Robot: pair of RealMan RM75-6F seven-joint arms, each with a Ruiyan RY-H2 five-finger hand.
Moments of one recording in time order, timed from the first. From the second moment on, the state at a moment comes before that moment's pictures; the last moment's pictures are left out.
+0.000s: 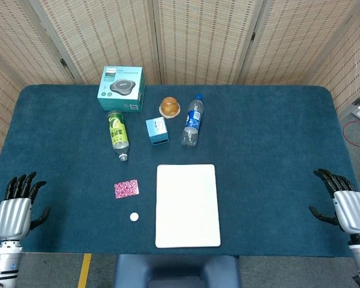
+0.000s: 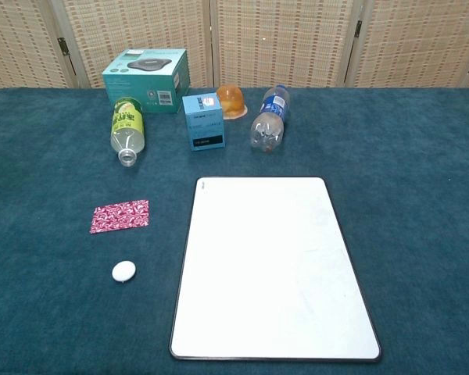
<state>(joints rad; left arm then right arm) -0.13 -1.25 -0.09 -1.68 1.41 1.49 0.31 0.10 -1.09 0.05 -1.56 -1.50 1.41 0.17</state>
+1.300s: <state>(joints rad) -0.35 -1.25 -0.13 -1.64 1.43 1.20 0.26 0.08 -1.07 0.05 -1.56 -1.51 1.45 0.18</state>
